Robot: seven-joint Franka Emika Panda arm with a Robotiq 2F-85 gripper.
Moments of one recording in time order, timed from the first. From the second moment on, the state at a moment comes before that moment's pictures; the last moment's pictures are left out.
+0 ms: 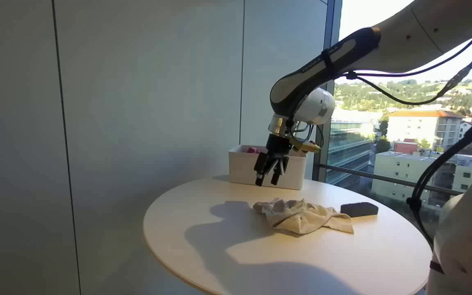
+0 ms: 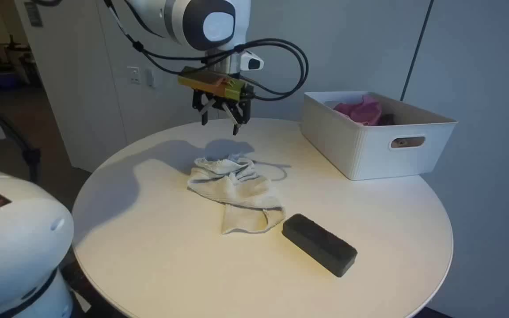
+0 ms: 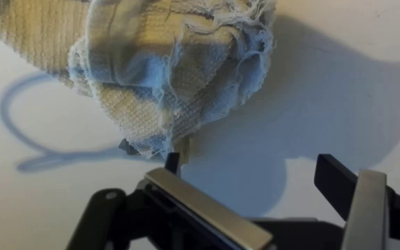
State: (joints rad) arm 0.04 -0.36 -0.21 -2.43 0.14 2.22 -0.36
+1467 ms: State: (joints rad) arm -0.09 -0.32 -0.18 -2.66 -0.04 2.35 -0.23
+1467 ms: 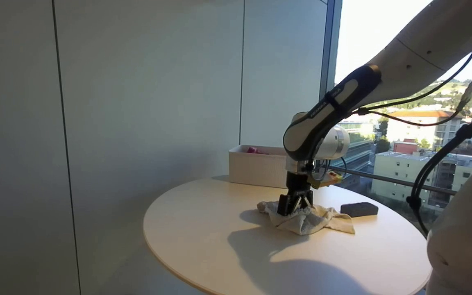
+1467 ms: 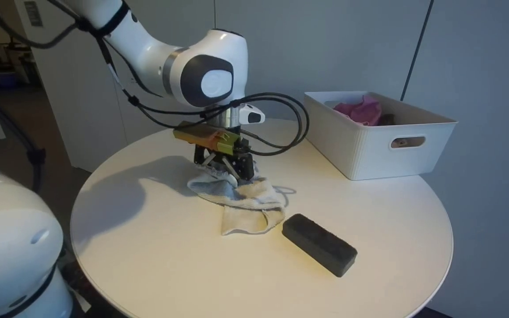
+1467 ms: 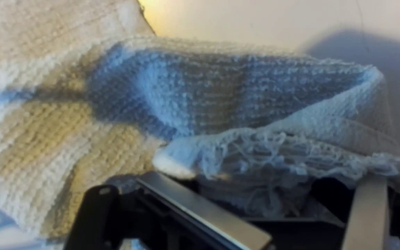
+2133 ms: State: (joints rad) arm -0.06 -0.24 -0.17 -2.65 -0.03 2.43 -0.29
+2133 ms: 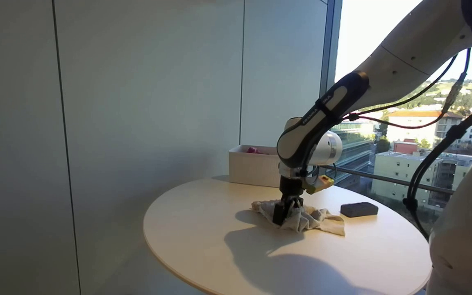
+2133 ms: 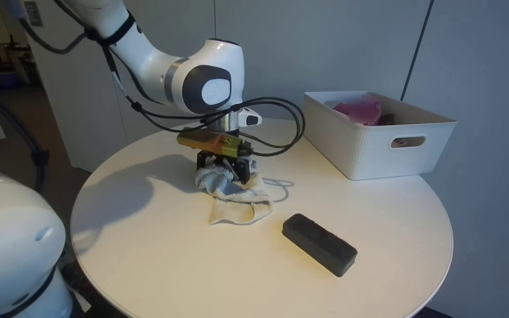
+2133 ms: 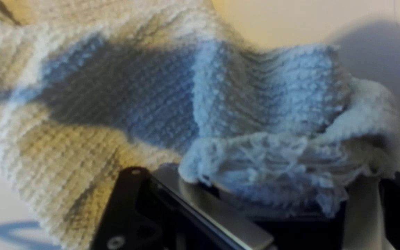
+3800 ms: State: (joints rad) arm -0.14 0.00 -0.14 -2.37 0.02 2.37 -0.33
